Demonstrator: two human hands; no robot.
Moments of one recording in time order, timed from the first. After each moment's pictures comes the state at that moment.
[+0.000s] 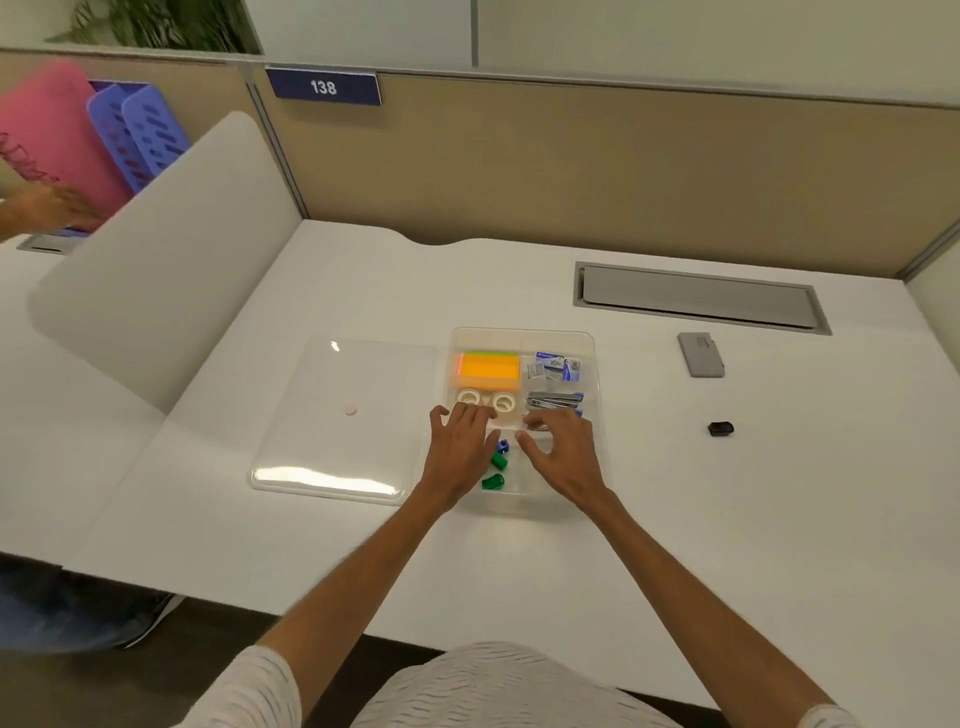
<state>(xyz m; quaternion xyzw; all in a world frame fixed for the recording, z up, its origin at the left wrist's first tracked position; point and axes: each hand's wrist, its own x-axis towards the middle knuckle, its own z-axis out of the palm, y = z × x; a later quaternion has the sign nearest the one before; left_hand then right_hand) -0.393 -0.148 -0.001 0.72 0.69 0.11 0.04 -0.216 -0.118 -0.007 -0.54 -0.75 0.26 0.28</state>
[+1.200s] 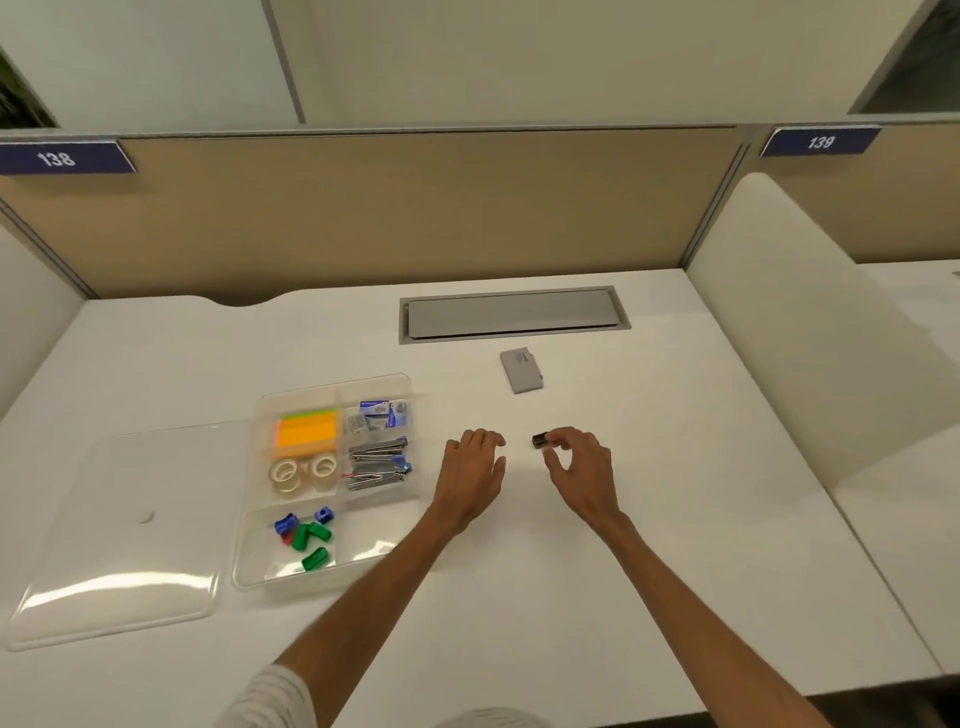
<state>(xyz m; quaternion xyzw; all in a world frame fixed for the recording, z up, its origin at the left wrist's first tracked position) -0.142 -0.073 -0.002 0.80 0.57 0.12 0.12 0.042 -0.094 0.001 -0.69 -0.62 0.20 0.32</state>
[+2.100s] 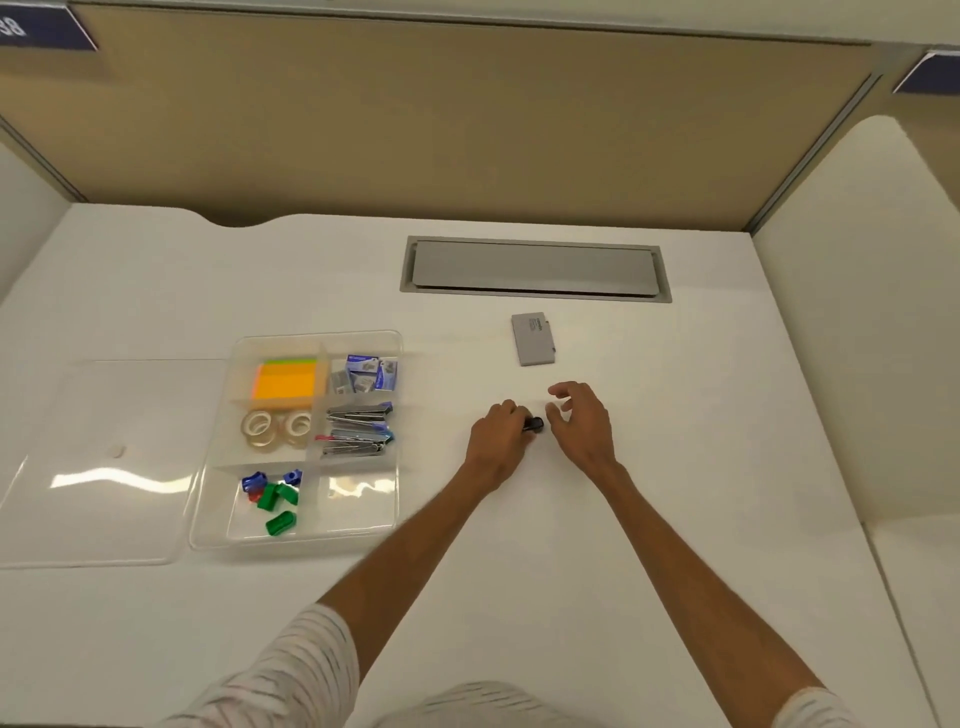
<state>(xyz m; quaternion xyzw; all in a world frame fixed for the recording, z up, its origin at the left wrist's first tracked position) -0.075 -0.021 -0.042 0.73 0.63 0.09 0.25 0.070 -0.009 -0.029 -0.67 -0.62 0.30 0.25</state>
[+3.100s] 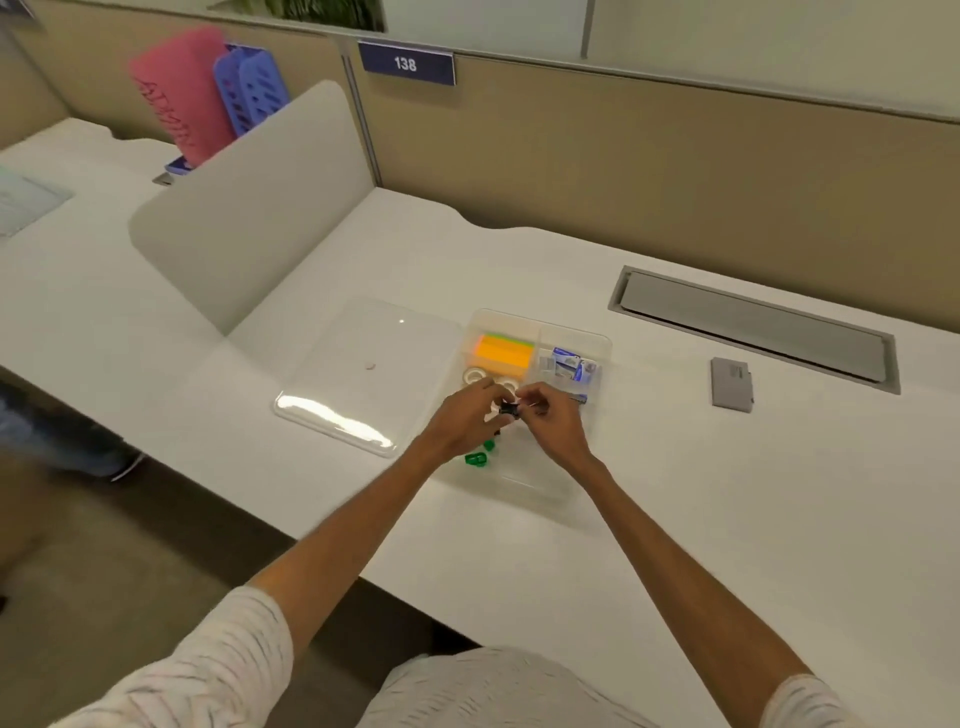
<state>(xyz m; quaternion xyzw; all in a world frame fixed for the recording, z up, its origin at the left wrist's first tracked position) -0.355 -0.140 0.034 0.65 0.70 0.20 0.22 -0.201 -0.076 0.011 -0.45 -0.71 0.46 0.28</state>
